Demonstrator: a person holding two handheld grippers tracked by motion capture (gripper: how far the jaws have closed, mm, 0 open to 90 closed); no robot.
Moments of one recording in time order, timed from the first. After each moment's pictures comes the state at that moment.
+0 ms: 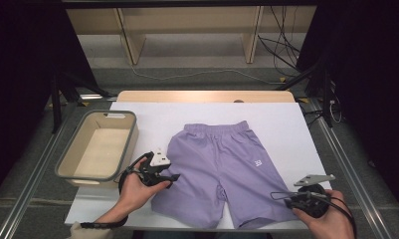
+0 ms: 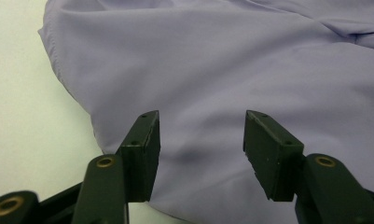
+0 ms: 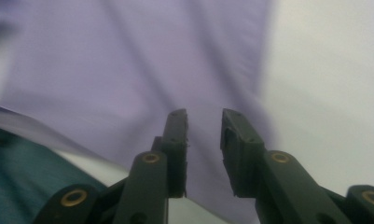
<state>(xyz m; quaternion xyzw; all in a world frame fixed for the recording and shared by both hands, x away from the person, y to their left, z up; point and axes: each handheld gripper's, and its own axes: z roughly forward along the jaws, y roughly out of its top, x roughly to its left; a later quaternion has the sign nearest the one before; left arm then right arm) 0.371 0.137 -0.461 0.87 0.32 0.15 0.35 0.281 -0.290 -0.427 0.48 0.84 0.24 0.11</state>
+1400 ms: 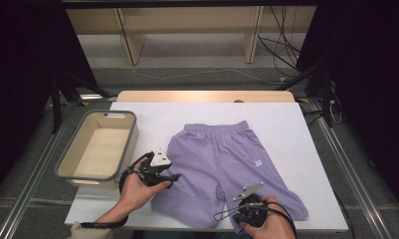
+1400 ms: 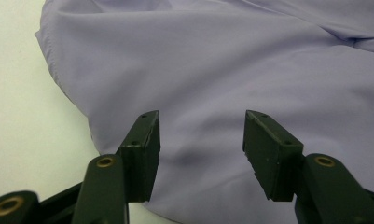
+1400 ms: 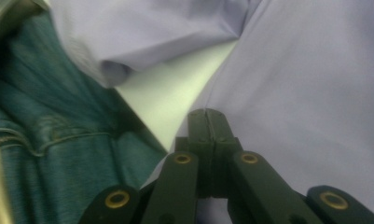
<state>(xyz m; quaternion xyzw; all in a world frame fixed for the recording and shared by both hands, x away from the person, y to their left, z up) 0.372 0.136 -0.460 0.87 0.31 0.15 0.36 0.276 -0.173 -0.460 0.37 0.90 0.22 0.00</state>
